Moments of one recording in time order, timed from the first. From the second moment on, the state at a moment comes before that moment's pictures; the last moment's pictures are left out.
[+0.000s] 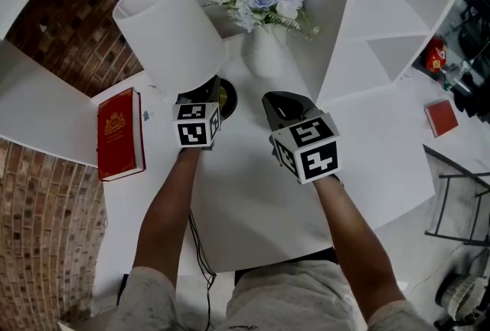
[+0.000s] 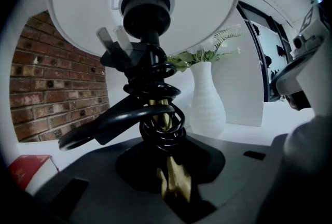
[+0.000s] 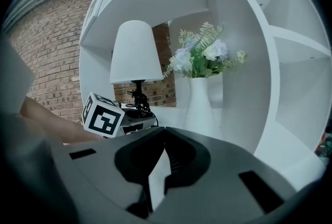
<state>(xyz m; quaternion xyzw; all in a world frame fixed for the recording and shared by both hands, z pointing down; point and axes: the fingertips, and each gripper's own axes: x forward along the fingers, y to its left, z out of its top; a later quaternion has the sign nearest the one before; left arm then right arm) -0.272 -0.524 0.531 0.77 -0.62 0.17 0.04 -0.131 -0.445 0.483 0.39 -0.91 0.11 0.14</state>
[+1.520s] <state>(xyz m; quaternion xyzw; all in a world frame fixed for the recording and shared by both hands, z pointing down) -0.275 -0.480 0.526 0.76 -0.59 0.23 0.13 -0.150 -0.421 0.425 0.37 -0.91 0.11 0.15</state>
